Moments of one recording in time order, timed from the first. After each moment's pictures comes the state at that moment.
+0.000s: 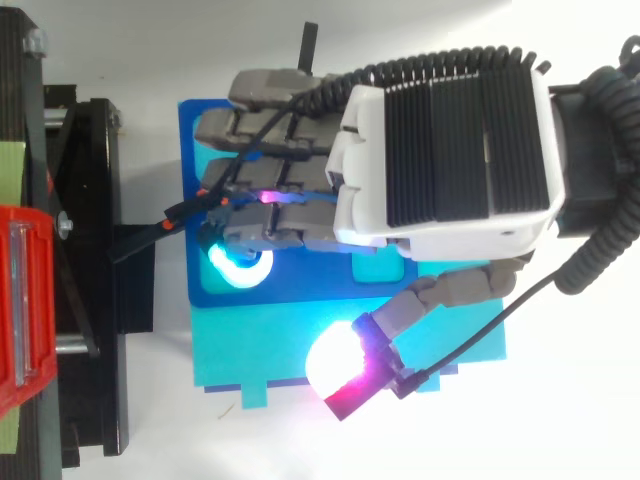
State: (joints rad) arm 0.08 -2.23 -1.01 -3.30 -1.59 -1.22
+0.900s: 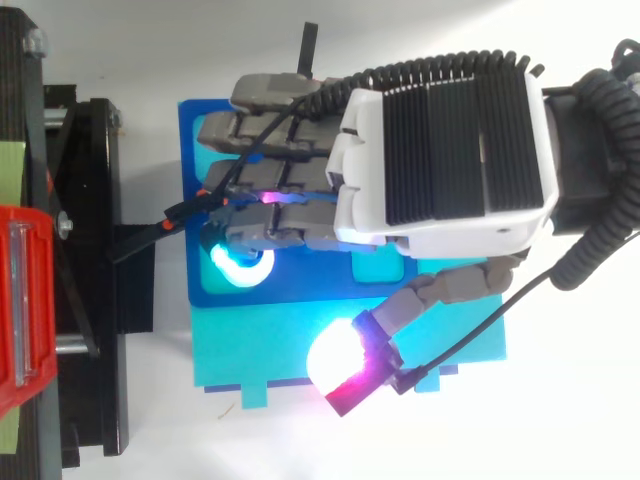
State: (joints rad) arm 0.08 -2.23 -1.02 -3.27 -1.60 -1.22
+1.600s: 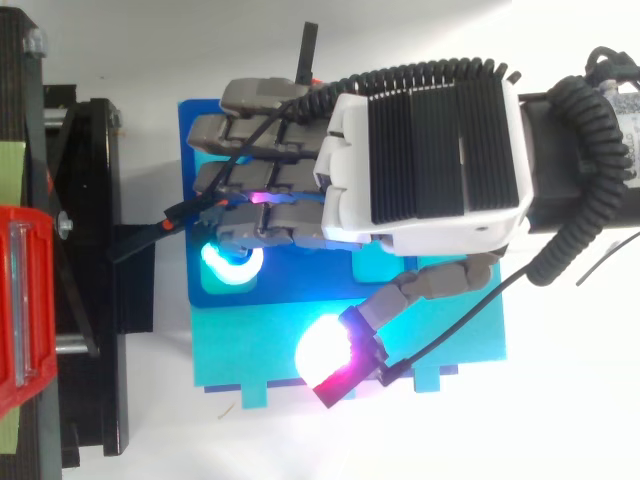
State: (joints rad) arm 0.08 -2.24 -1.06 -3.20 -1.60 -1.22
